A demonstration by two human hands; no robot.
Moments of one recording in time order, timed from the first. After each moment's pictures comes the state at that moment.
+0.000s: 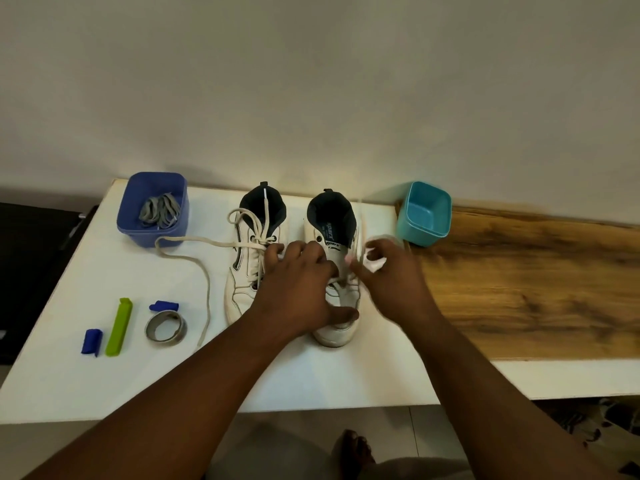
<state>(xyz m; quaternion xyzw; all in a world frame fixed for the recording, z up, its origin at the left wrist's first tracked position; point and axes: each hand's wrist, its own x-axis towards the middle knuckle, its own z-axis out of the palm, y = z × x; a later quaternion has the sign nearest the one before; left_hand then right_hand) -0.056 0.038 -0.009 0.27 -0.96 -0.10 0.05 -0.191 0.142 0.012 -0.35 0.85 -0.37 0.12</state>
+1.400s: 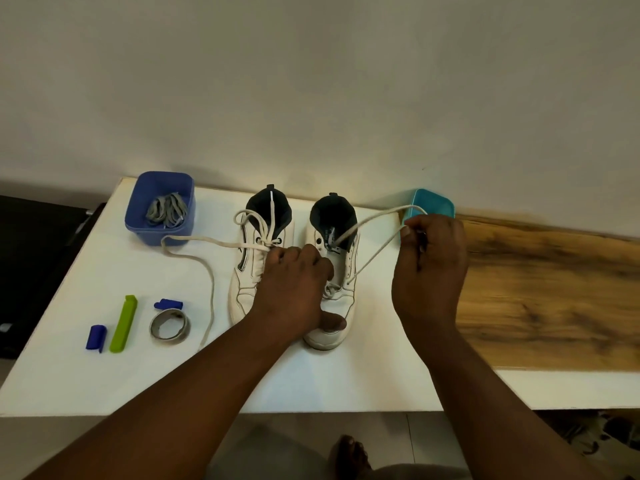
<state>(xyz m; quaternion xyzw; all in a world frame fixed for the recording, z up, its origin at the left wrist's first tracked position) -0.049 0.032 -0.011 0.28 -0.96 -0.09 0.02 -0.180 0.151 0.042 -0.37 0.81 -0.44 -0.16</state>
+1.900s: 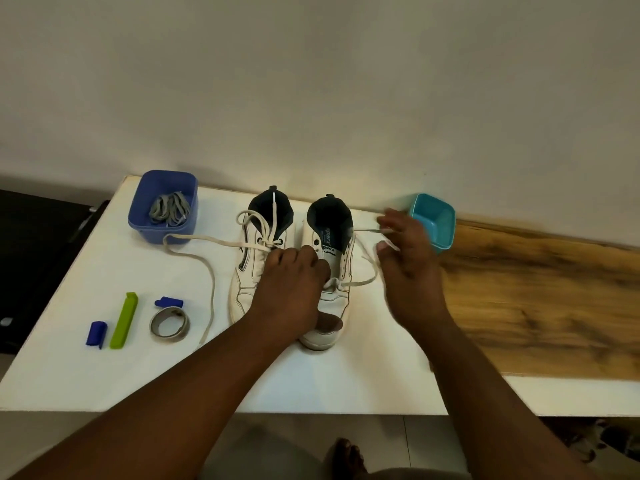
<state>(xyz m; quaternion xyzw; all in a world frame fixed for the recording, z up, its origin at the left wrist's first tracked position) -0.047 0.032 -0.010 0.28 -0.96 -0.08 0.01 -0.188 0.148 0.036 -0.45 0.75 -0.48 0.08</state>
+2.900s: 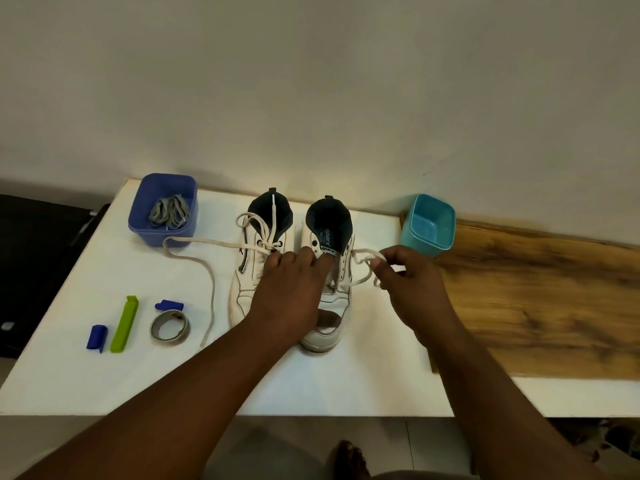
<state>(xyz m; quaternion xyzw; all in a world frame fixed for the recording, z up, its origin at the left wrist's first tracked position) -0.047 0.034 -0.002 0.30 -0.95 -0.09 0.02 -0.194 0.156 0.036 -0.32 0.83 -0.41 0.18</state>
